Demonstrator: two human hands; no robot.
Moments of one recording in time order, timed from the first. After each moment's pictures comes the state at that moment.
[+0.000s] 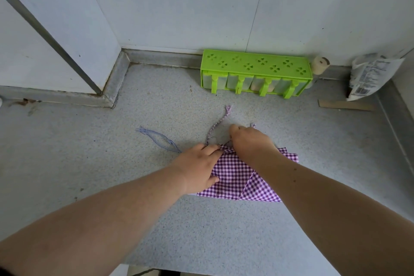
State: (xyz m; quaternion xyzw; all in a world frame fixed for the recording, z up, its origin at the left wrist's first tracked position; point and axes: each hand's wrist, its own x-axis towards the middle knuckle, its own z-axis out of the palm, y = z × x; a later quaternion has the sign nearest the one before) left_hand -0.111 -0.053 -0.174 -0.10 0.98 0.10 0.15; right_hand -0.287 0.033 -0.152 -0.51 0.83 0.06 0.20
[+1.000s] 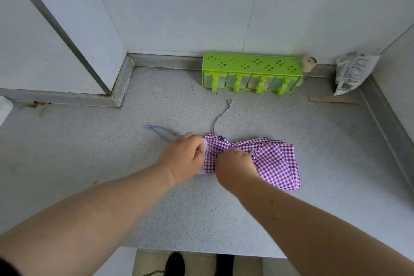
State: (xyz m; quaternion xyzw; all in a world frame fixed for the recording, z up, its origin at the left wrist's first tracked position) left_hand -0.065 -0.063 -0.141 -0.26 0.92 0.28 0.02; right_hand -0.177 0.062 -0.132 -0.50 0.82 0.23 0.18
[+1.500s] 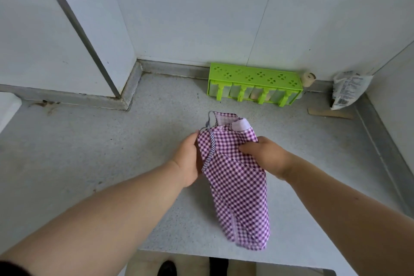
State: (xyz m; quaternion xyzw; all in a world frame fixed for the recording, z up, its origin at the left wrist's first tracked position) left_hand -0.088 -0.050 -0.127 -0.44 0.33 0.83 -0.06; right_hand -0.244 0.087 -0.064 -0.23 0.77 -0.30 0.52
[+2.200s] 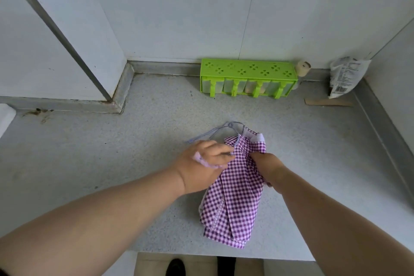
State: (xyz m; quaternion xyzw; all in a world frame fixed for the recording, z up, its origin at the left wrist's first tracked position) left_hand -0.079 -0.044 -0.134 -0.01 0.97 0.22 -0.01; right_hand -0.252 0.112 -0.144 0.00 0.84 -0.27 0.47
